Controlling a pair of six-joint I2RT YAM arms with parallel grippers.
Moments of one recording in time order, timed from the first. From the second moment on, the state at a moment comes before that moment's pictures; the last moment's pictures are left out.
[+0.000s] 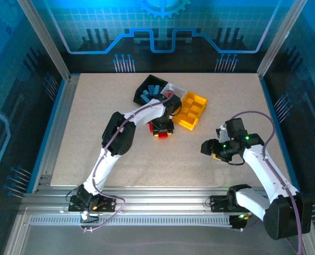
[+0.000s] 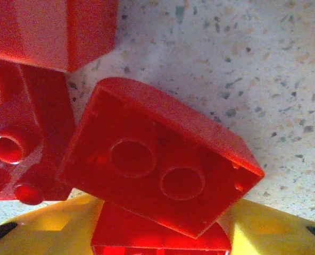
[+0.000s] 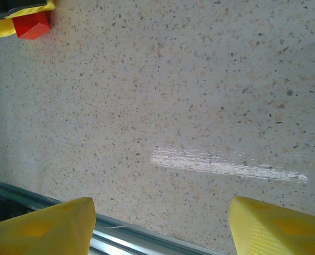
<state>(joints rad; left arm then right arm) -0.64 2.40 2.04 -1.23 0.02 -0.84 0.14 1.03 0.74 -0.95 -0.43 0.44</state>
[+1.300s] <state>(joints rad) -0.40 2.53 2.45 -0.88 0.33 -1.11 0.14 0.83 0.73 -1.02 -0.43 0.58</state>
